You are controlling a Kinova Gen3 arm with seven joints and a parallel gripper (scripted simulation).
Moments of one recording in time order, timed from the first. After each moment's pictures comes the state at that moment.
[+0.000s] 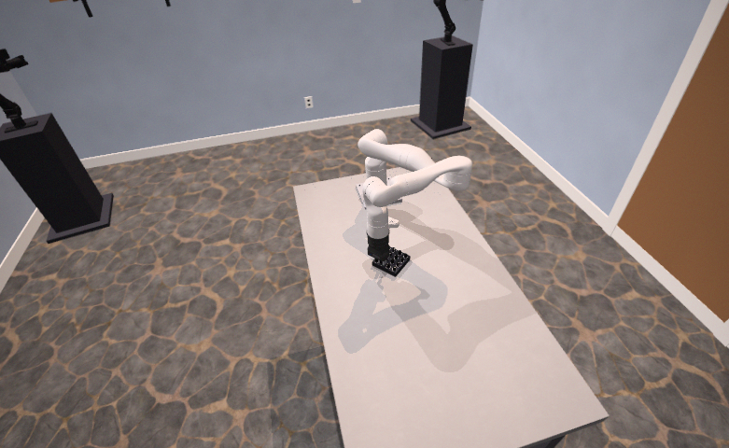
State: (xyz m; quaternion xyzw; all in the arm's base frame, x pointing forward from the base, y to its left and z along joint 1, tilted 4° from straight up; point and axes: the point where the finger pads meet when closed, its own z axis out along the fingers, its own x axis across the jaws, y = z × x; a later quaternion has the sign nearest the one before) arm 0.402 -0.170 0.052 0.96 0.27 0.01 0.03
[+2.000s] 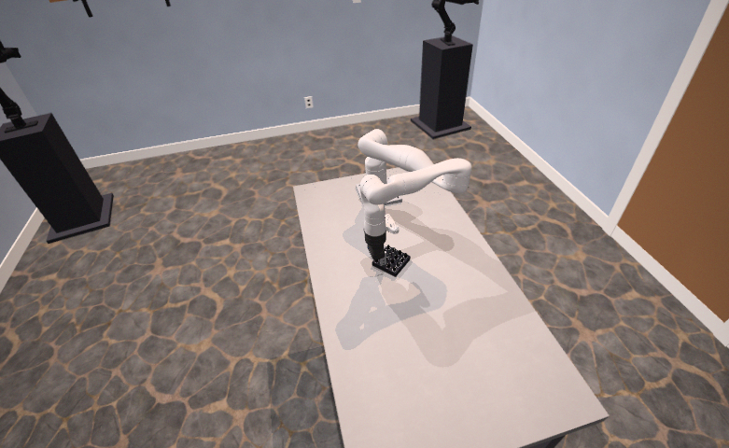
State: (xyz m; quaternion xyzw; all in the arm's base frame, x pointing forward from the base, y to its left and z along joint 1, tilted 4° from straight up) arm 0.402 -0.170 0.052 1.00 -0.05 0.02 0.03
